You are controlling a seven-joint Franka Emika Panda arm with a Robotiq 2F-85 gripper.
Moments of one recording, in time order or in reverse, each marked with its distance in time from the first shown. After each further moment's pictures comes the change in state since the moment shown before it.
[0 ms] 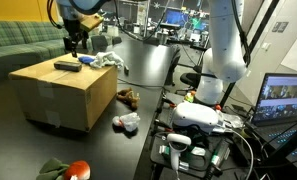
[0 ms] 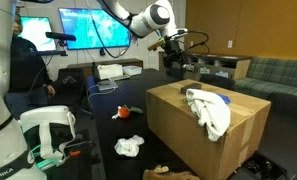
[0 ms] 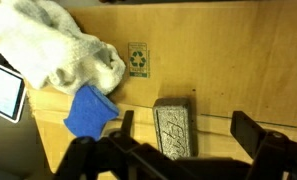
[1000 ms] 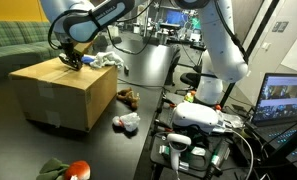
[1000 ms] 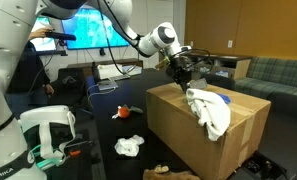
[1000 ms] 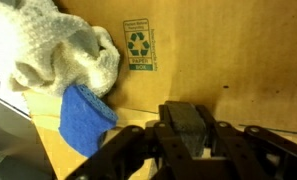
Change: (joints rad) arm 0.060 0.212 -0.070 0.093 -0.159 0.076 0.197
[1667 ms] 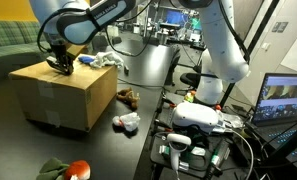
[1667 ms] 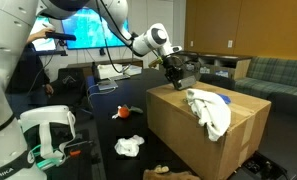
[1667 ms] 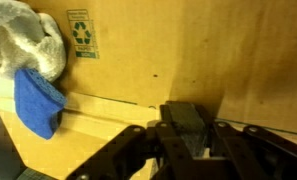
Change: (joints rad) arm 0.043 -0.002 0.043 -0.003 0.005 0.036 0.011
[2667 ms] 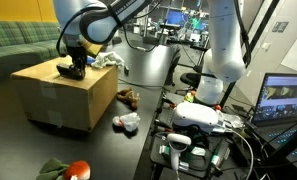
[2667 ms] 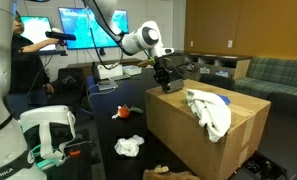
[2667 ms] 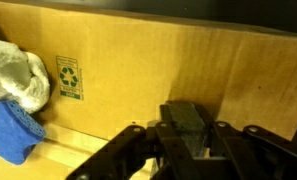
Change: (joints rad) arm -0.138 -0.185 0.158 -0.288 0.040 0.096 -0.130
